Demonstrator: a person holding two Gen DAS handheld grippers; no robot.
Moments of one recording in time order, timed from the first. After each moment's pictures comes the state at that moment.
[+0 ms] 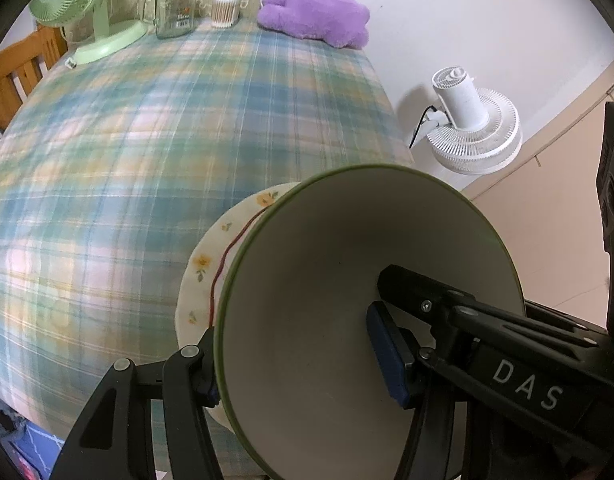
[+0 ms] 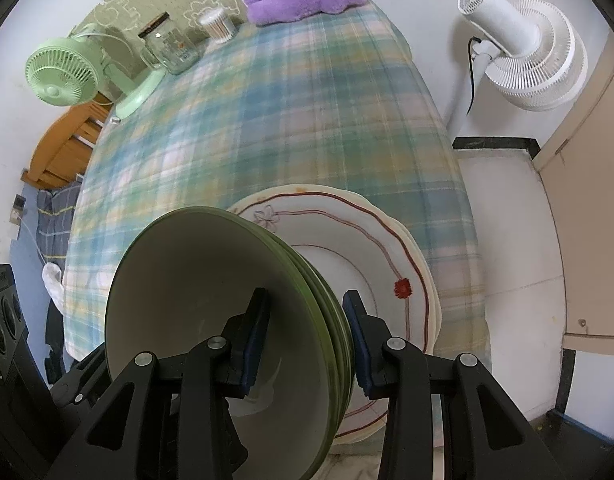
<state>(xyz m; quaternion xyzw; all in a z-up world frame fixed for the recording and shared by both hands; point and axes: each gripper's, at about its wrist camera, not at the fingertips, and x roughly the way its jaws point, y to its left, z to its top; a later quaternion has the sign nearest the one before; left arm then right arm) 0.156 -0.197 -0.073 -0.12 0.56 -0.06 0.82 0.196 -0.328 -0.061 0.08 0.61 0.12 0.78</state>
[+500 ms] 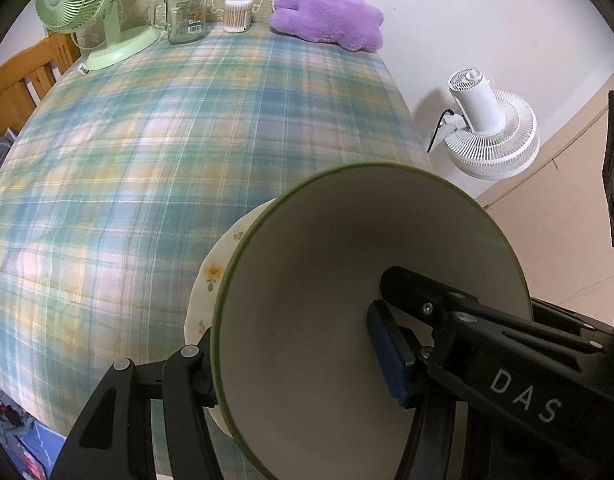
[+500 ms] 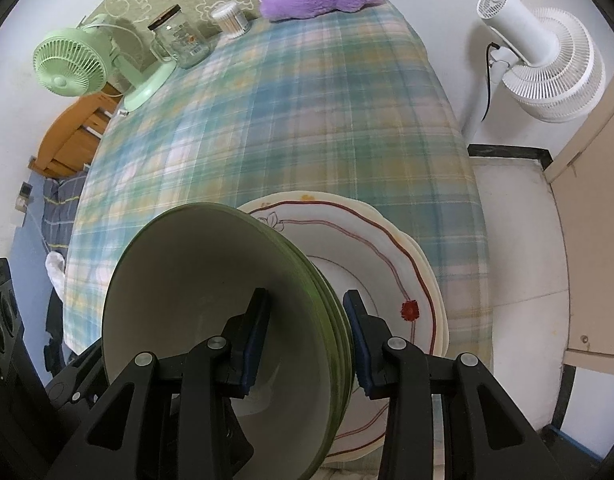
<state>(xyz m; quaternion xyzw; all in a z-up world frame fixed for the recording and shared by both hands) 0.161 -0.201 -0.074 -0.10 0.55 -0.03 0.83 0.205 -0.326 -0.069 0.07 0.60 0.15 0.78</state>
